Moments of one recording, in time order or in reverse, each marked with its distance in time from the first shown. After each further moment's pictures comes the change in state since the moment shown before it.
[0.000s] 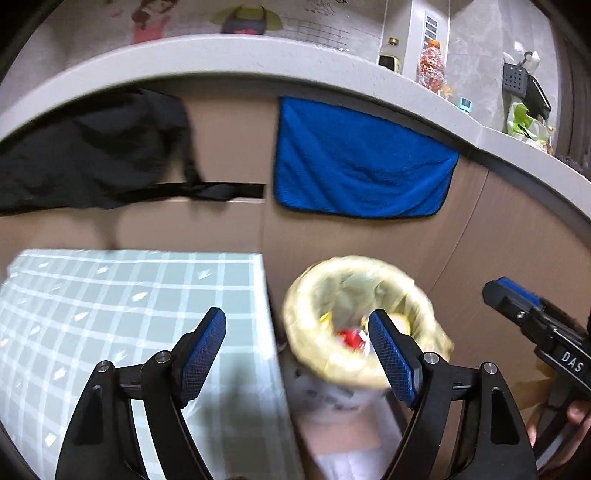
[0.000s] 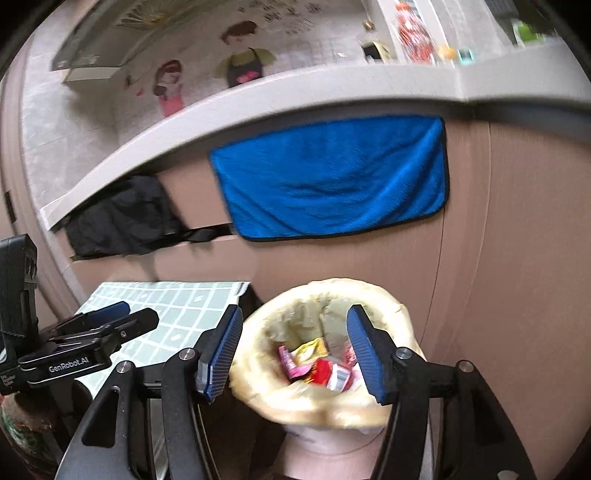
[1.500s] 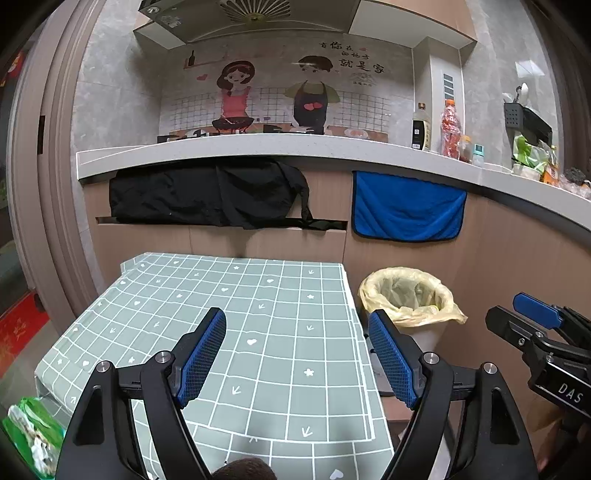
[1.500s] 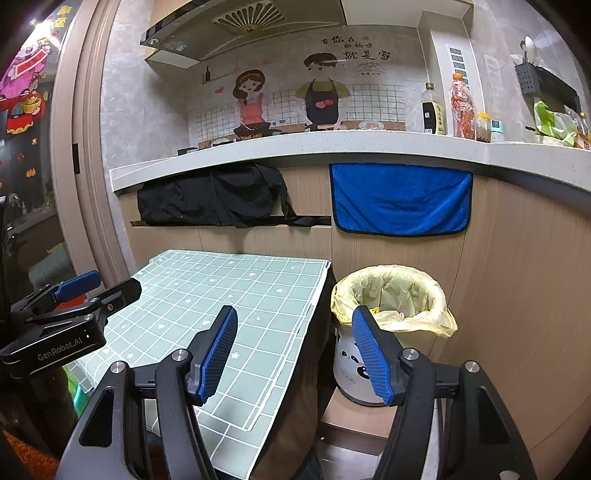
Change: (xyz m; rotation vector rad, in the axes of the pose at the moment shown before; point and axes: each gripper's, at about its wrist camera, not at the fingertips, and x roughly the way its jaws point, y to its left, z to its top) left arm -0.229 0.020 -0.106 -0.012 -0.222 0.255; right arm -0.159 0.142 -0.081 -0.160 -0.063 0.059
